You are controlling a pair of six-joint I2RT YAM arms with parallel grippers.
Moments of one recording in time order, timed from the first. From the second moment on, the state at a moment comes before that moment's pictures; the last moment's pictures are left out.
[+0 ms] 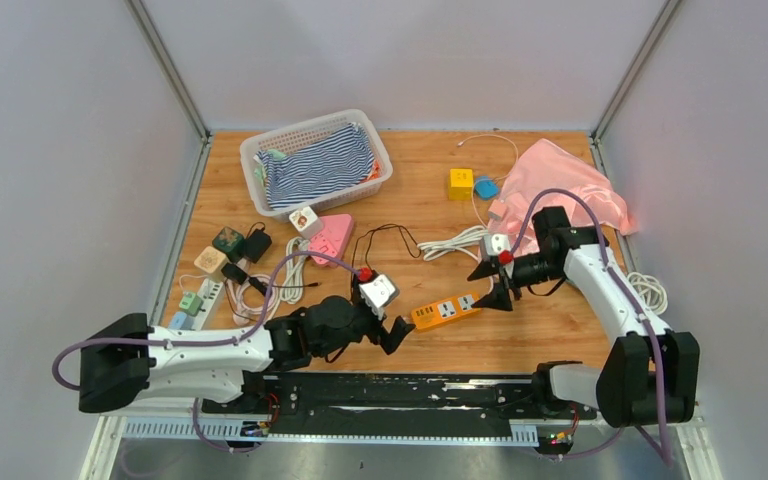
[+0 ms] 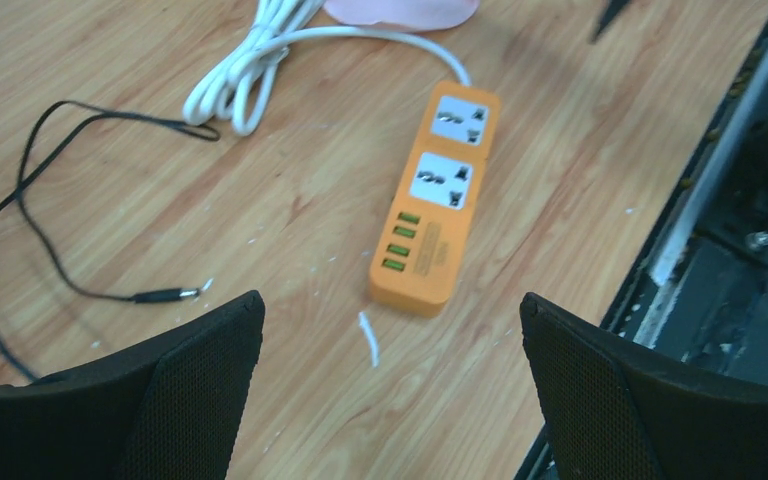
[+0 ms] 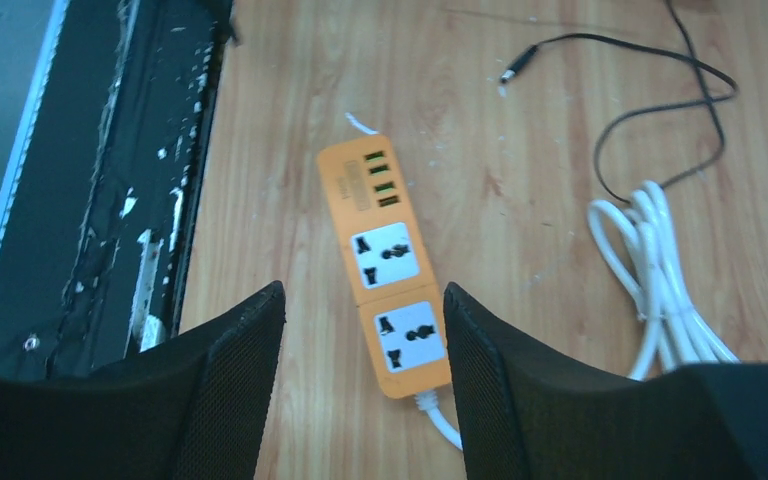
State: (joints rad) left arm -1.23 1.07 0.41 0.41 -0.26 -0.14; right arm 0.09 1.22 0.90 -1.07 -1.11 -1.40
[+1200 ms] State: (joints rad) left arm -1.23 0.82 0.20 0.34 -0.62 -0.12; right arm 0.57 1.43 0.77 -0.63 -0.57 -1.22
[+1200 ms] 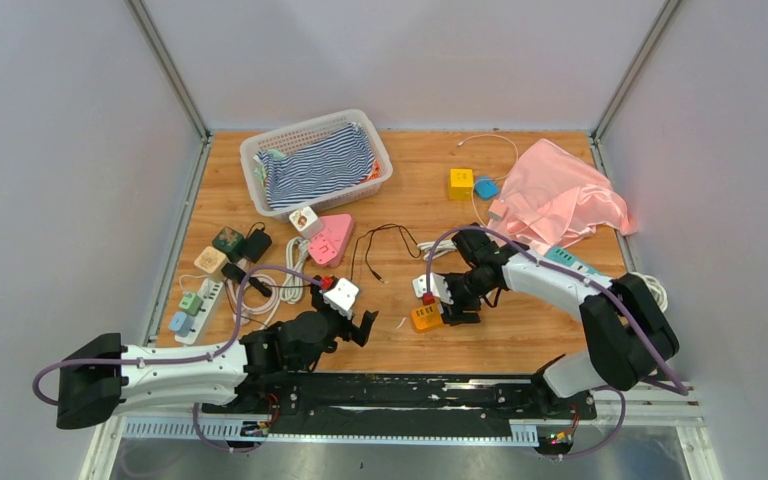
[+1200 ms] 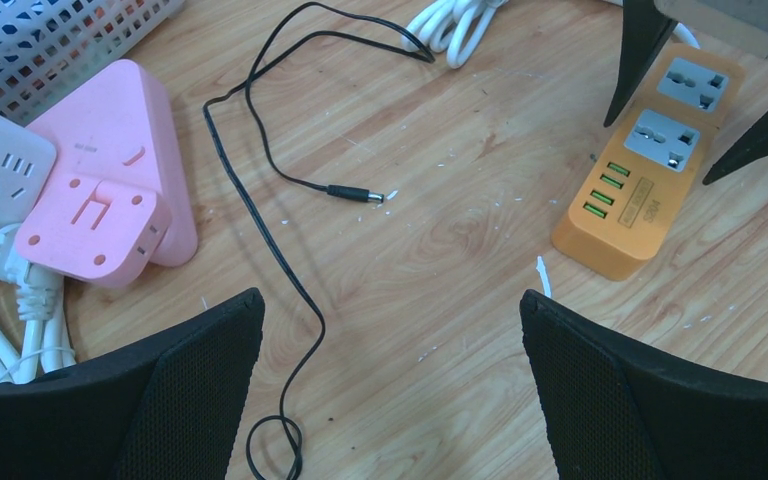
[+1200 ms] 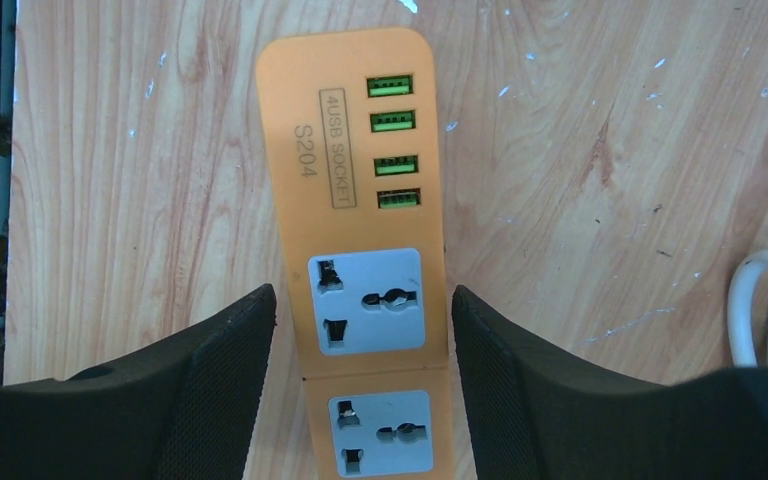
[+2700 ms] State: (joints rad) left arm -1.23 0.78 0.18 0.34 -0.62 -0.12; right arm 0.58 1.47 0.83 -0.70 -0.53 -1.17
